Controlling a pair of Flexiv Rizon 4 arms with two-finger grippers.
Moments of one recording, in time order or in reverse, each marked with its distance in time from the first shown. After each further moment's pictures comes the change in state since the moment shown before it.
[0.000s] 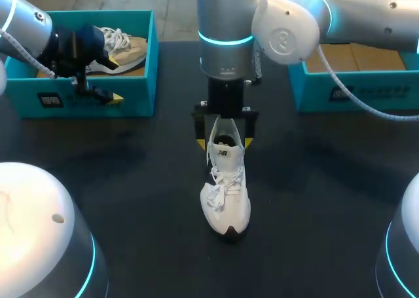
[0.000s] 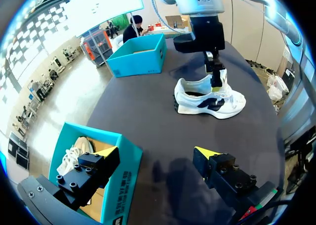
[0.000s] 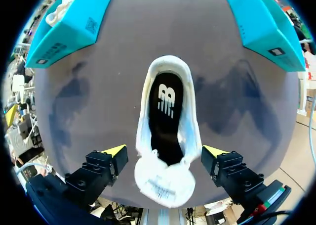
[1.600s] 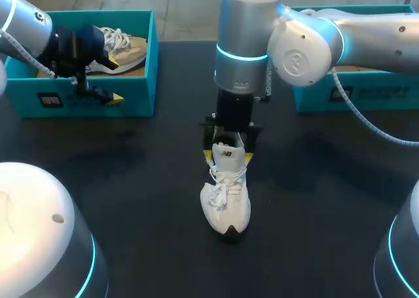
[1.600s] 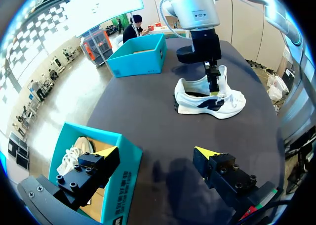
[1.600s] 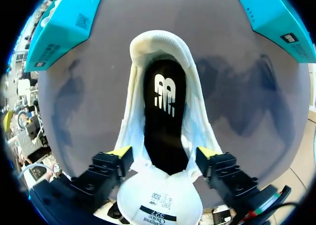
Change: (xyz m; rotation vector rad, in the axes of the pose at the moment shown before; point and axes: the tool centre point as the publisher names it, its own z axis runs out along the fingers) left arm 0.000 0.000 0.000 0.000 0.000 0.000; right arm -0.006 0.003 0.044 0.059 0.105 0.007
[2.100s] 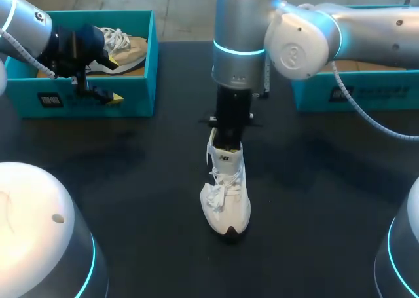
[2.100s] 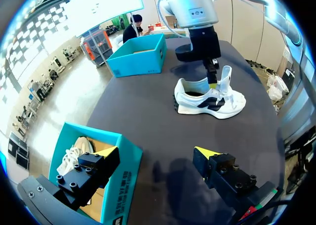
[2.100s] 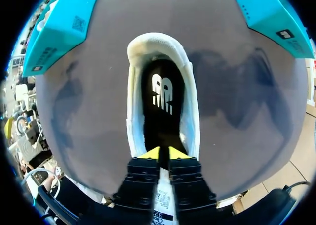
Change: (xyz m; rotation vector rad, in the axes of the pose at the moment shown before) left arm 0.000 0.000 0.000 0.000 0.000 0.000; right arm 0.000 -0.002 -0.008 0.024 -0.021 0.053
